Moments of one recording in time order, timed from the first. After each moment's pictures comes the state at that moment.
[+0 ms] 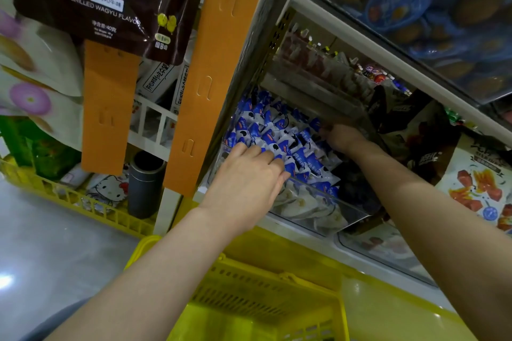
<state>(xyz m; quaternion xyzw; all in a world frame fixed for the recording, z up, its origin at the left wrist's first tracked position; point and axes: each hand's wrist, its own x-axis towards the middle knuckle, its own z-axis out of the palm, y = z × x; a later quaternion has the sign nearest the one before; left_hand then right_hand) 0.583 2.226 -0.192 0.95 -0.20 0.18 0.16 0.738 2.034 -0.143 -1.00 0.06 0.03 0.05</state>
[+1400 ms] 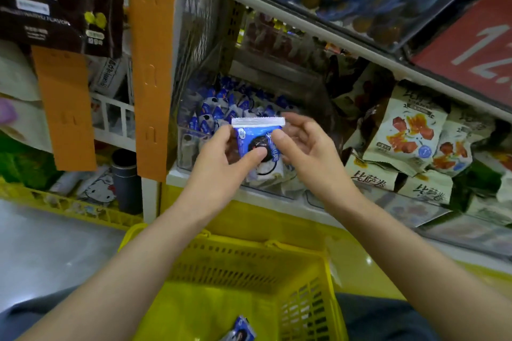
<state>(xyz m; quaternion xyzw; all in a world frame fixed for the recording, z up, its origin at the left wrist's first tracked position) 0.541 2.198 -0.172 0.69 -0.10 0.06 0.72 0.551 2.054 -0.139 -0.81 -0.11 -0.07 0.57</state>
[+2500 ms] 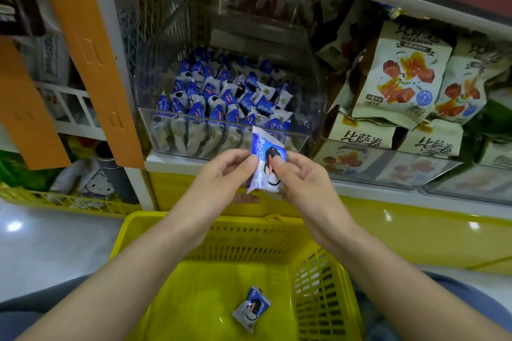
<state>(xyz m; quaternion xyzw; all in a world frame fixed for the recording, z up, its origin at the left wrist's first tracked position) 0.519 2.164 -0.200 0.65 -0.04 -0.16 0.75 0.511 2.022 -0.199 -0.69 0.05 0.04 0.72</state>
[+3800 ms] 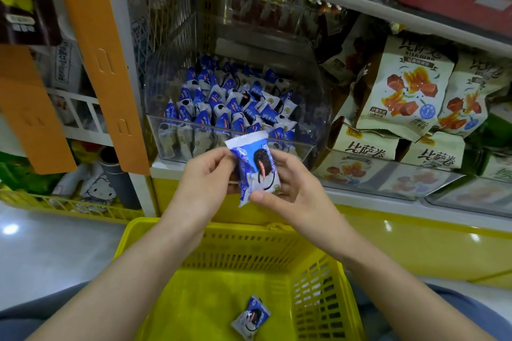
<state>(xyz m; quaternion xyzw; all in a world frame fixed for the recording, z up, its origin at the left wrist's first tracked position) 0.529 2.172 -0.196 0.66 0.01 -0.05 0.75 0.509 2.027 -0.194 -0.77 -0.10 0.07 0.63</state>
